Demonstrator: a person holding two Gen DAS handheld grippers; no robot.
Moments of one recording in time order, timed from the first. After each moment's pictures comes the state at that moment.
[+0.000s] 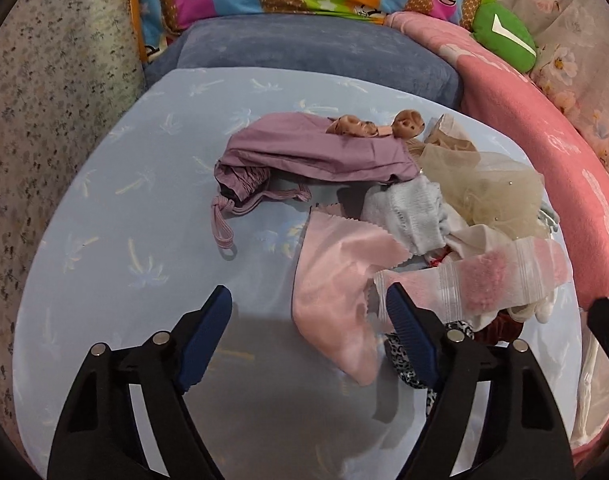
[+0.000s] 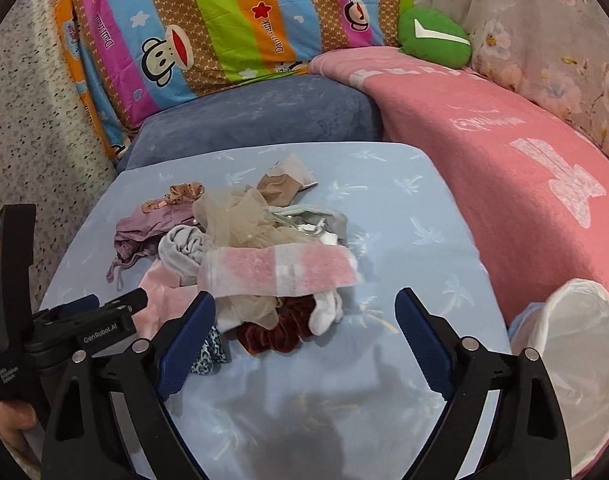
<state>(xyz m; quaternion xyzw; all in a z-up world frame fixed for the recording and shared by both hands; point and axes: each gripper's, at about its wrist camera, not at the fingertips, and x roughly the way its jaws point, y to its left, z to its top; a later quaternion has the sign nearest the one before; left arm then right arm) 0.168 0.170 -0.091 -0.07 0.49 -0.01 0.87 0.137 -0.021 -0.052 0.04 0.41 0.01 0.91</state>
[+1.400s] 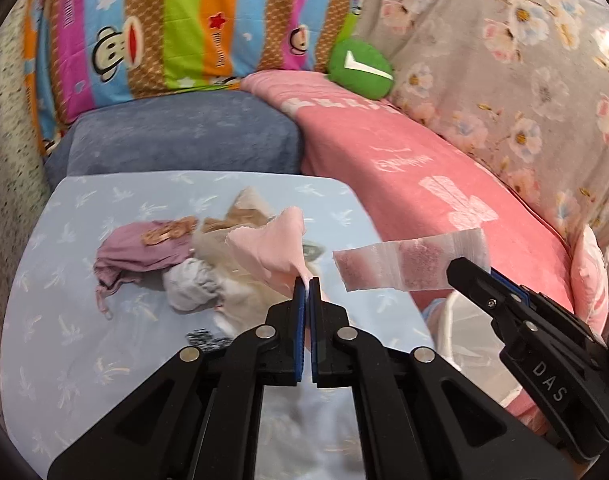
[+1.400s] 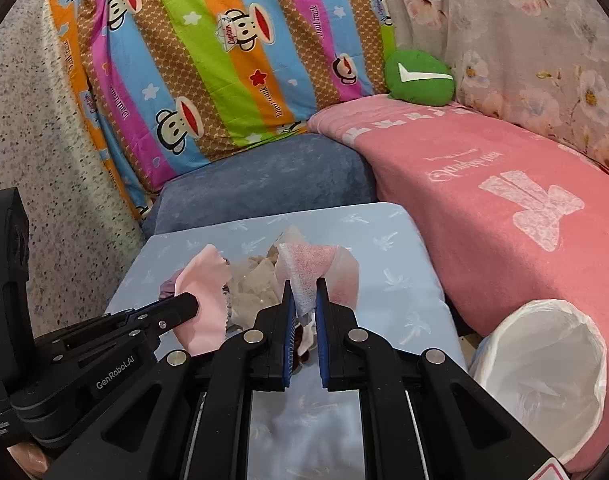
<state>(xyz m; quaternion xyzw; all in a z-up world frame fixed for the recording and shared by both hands) 0.111 0.071 0.032 -0.06 0.38 -0.22 0.90 0.061 -0.082 0.049 0.10 0.32 0.00 0.94</state>
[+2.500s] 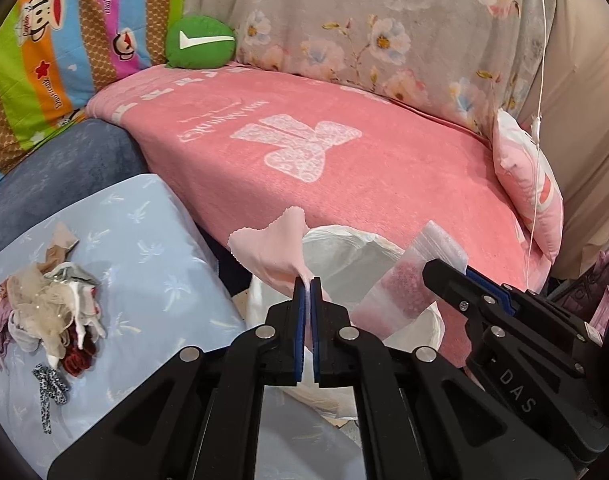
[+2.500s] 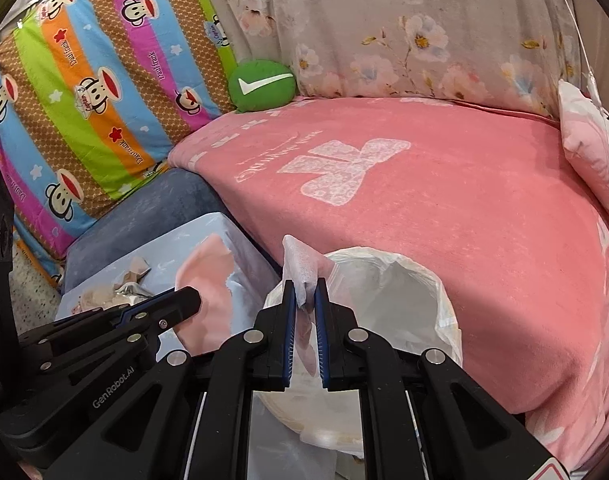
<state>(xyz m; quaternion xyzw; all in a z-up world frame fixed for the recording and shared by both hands) 0.037 -0.152 0.030 0.07 0.38 -0.38 0.84 -0.063 -0.291 0.025 0.19 0.31 -0.19 0.91</state>
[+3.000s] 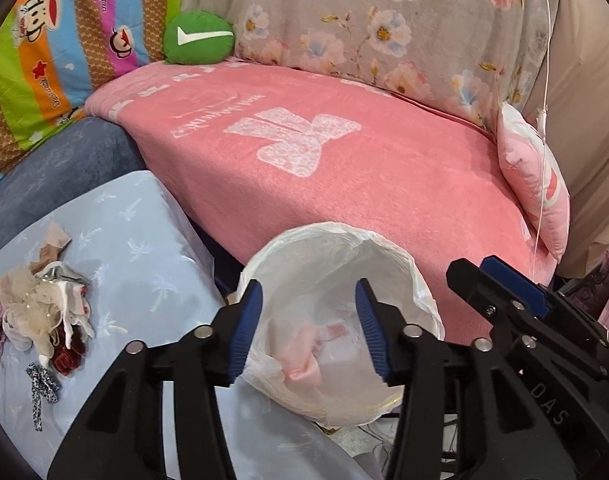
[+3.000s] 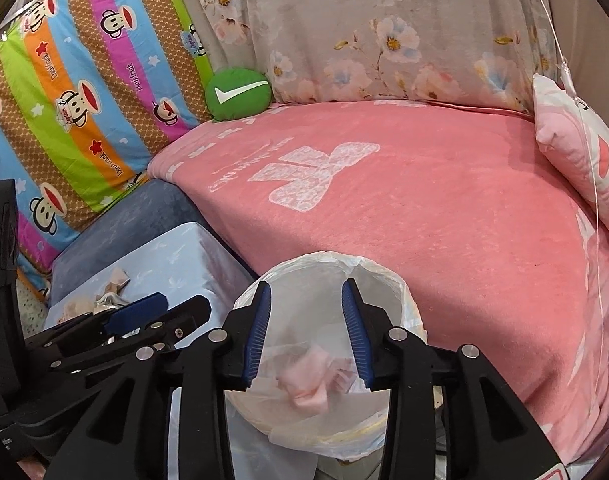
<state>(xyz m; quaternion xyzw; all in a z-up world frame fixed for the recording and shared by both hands) 0.034 -0.168 0.025 0.08 0.38 -0.37 0.84 -0.079 -0.306 0.024 0.19 0.30 -0.21 0.91</state>
